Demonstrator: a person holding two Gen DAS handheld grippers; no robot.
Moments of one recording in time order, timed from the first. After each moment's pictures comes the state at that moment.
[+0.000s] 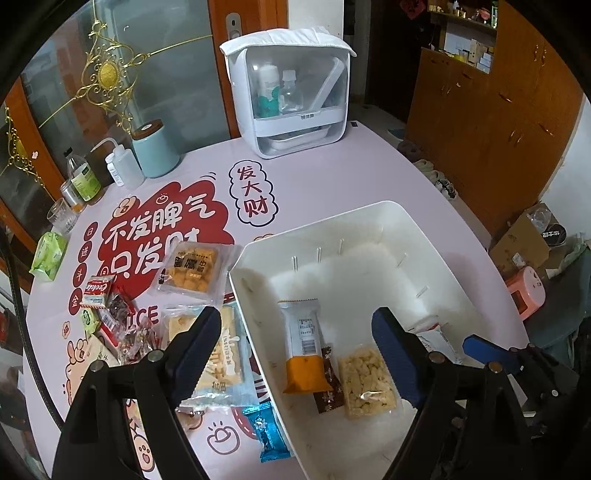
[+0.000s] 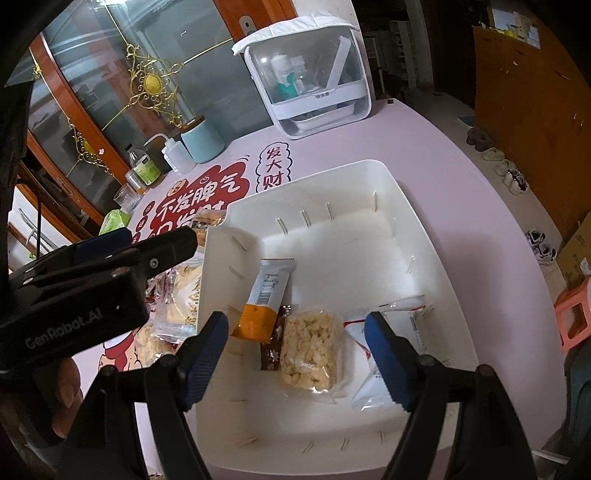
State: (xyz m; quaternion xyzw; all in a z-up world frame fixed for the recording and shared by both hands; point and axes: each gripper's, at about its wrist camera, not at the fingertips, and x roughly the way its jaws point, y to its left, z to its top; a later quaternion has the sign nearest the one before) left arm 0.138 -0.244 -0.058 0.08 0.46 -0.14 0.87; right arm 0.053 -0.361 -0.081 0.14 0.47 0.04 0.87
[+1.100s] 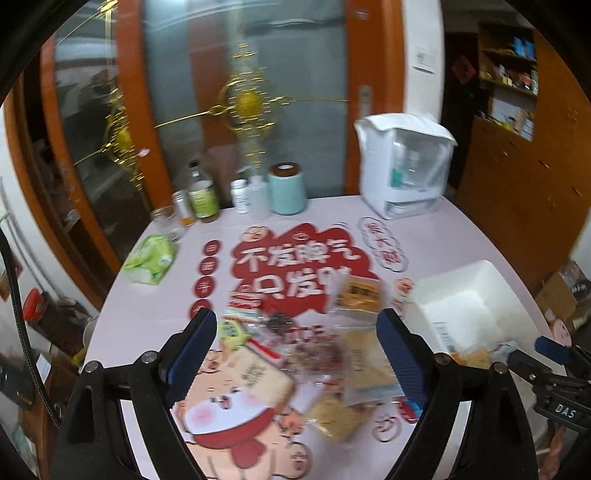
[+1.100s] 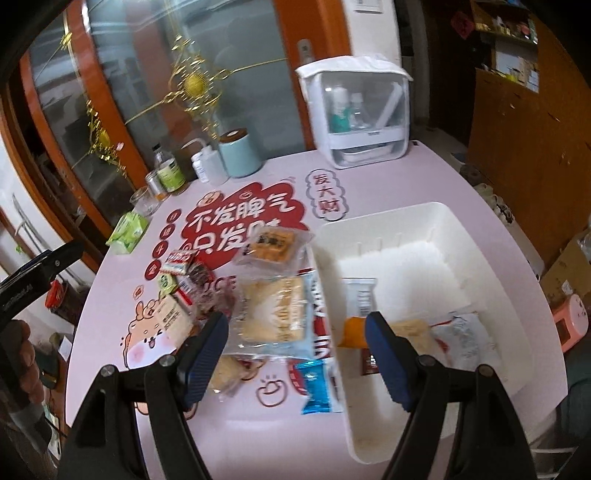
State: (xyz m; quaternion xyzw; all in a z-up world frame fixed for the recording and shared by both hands) left arm 0.105 0.026 0.011 0.03 0.36 -0.05 0.93; right arm 0.046 -0.196 -0.025 0.09 0.43 0.00 0.90
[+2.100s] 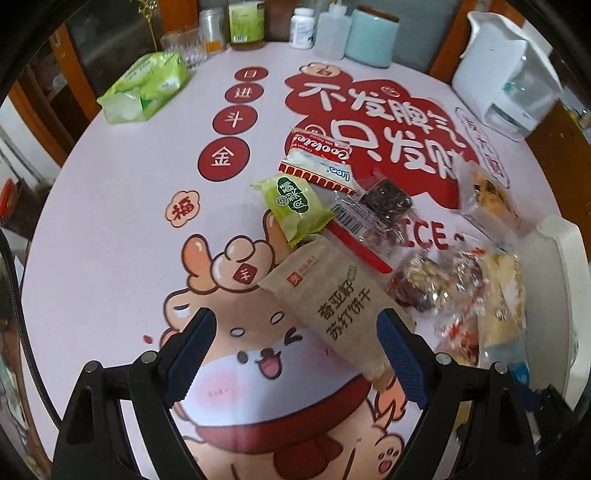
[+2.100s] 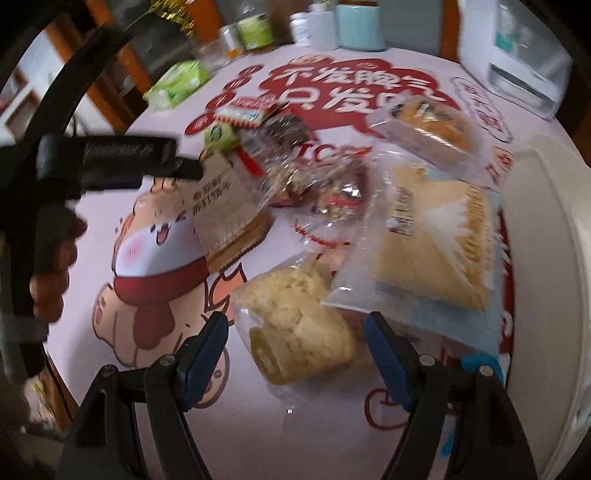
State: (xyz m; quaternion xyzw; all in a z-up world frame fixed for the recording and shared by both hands) left arm 0.207 0.128 -0.200 -0.05 0.58 -0.01 0.81; right arm 0.110 -0.066 -0.195 -0.02 0.57 0.16 0.81
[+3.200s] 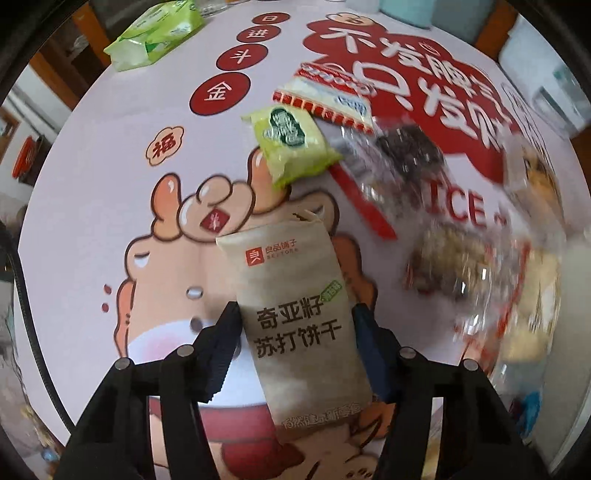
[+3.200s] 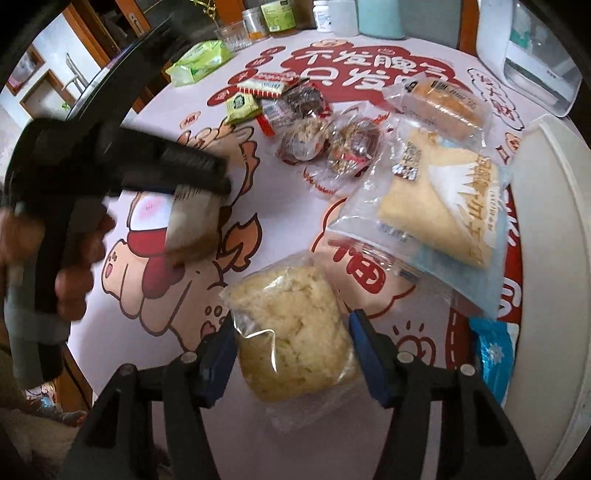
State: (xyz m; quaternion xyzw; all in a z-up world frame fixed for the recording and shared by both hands) left arm 0.207 0.088 -0.247 -0.06 0.64 0.06 0.76; right arm 0.070 -0.077 -0.192 -0.02 0.58 0.19 0.79
